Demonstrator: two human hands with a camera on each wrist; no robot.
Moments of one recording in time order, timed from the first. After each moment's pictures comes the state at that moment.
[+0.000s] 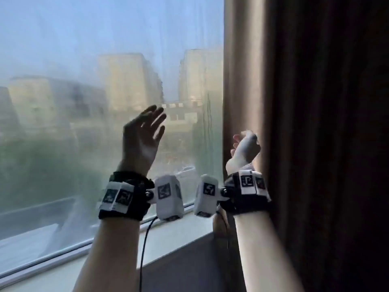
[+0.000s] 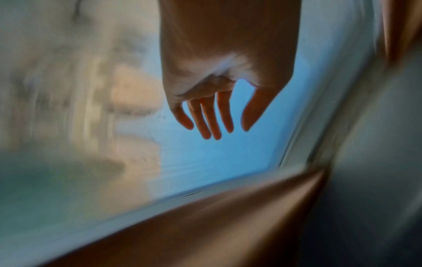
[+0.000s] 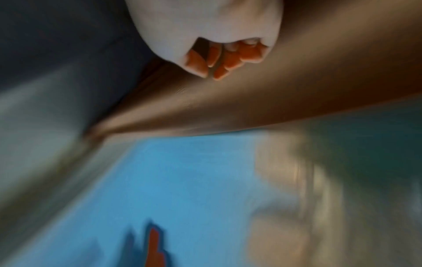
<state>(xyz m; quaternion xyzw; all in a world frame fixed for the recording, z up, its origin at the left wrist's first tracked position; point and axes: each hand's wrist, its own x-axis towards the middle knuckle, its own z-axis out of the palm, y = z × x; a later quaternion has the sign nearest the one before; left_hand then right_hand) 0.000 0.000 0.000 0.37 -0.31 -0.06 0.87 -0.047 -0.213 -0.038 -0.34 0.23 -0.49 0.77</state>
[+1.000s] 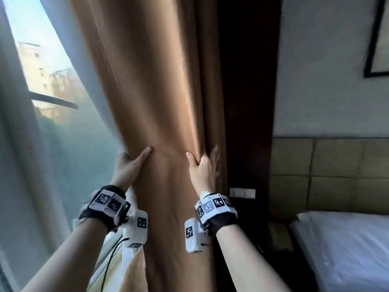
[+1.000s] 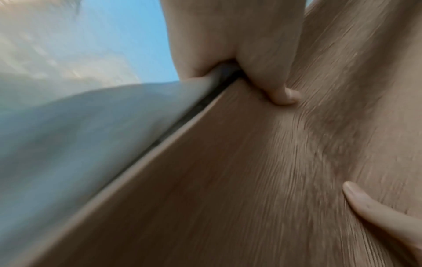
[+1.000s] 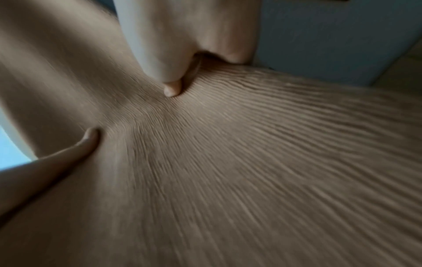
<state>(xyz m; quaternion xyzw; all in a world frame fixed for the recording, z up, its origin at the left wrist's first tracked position) 0.191 -0.678 -0.089 0.56 -0.49 -0.15 0.66 0.008 -0.729 -0.121 -0.64 0.48 -0.57 0.17</state>
